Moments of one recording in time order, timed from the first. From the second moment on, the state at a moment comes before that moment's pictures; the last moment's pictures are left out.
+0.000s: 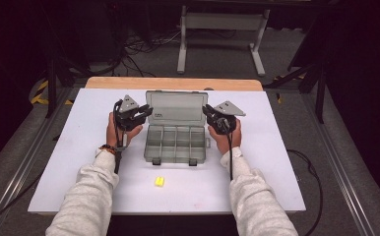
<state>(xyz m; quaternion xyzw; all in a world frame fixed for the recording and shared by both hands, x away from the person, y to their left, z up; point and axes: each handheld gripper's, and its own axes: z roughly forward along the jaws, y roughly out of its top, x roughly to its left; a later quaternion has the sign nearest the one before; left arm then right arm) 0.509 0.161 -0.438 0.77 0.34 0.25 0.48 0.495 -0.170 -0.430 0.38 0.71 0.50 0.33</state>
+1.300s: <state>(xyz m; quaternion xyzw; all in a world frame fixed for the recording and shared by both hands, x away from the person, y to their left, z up) 0.516 0.145 -0.463 0.81 0.35 0.25 0.40 0.506 -0.156 -0.463 0.38 0.77 0.41 0.30</state>
